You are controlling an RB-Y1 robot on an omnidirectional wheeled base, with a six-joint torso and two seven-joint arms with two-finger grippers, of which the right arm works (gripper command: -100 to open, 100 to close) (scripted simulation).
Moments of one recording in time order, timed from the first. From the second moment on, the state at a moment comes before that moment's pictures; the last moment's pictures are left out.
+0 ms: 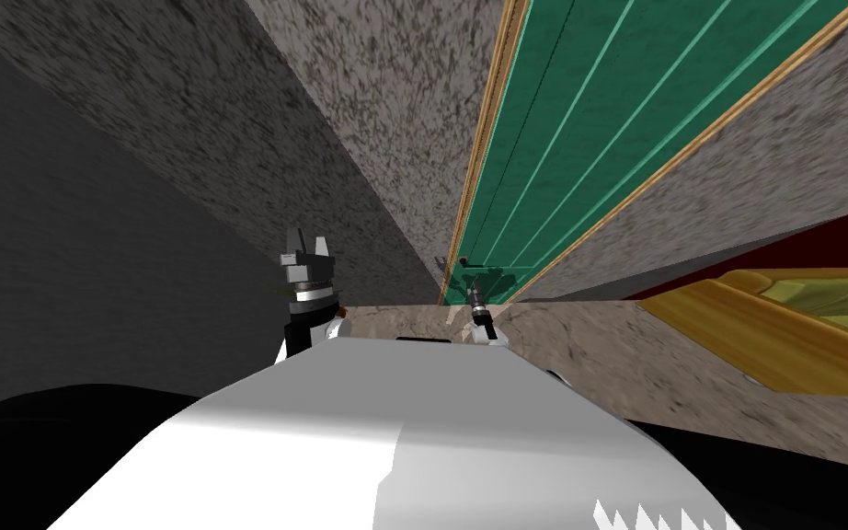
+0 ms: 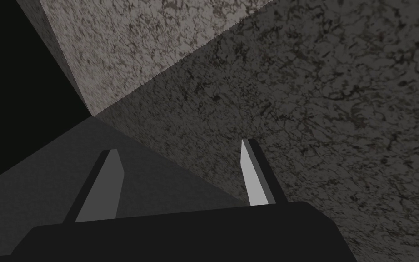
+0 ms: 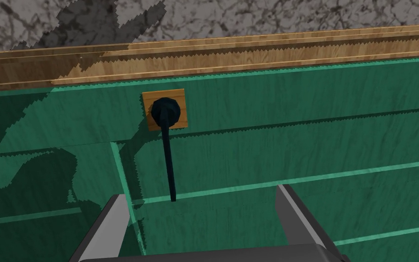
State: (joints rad) arm -0.13 -0.22 0.06 -0.68 -0.09 -0.86 -0.18
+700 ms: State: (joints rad) arm -0.17 -0.23 0.07 -0.56 -0.09 -0.88 -0.21
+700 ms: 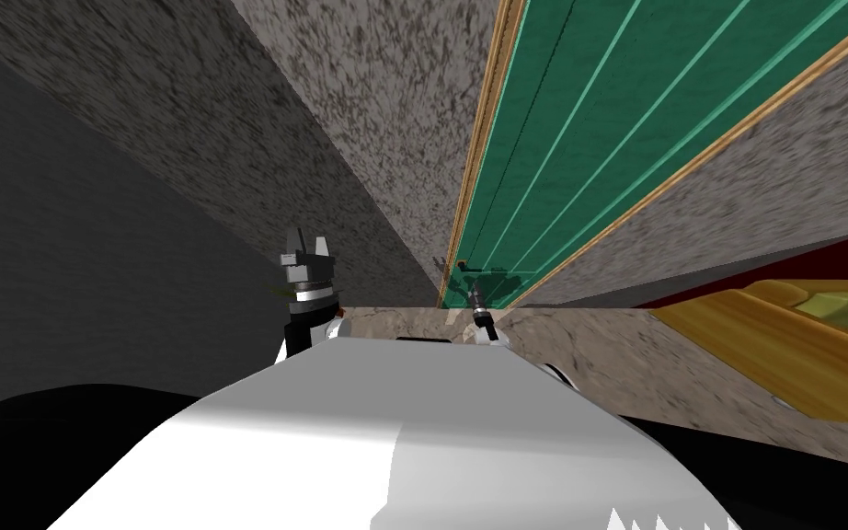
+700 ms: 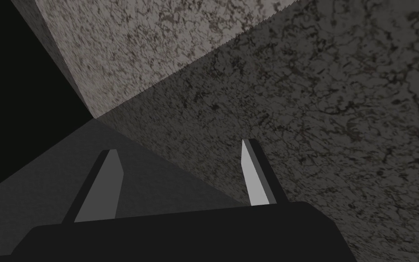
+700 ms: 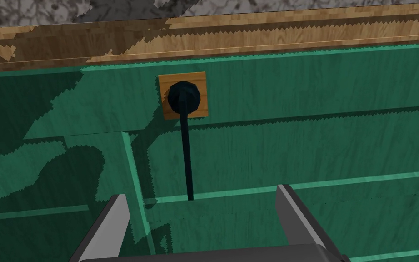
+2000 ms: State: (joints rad) arm -0.13 -0.31 0.05 -0.48 -0.12 -0.94 -0.27
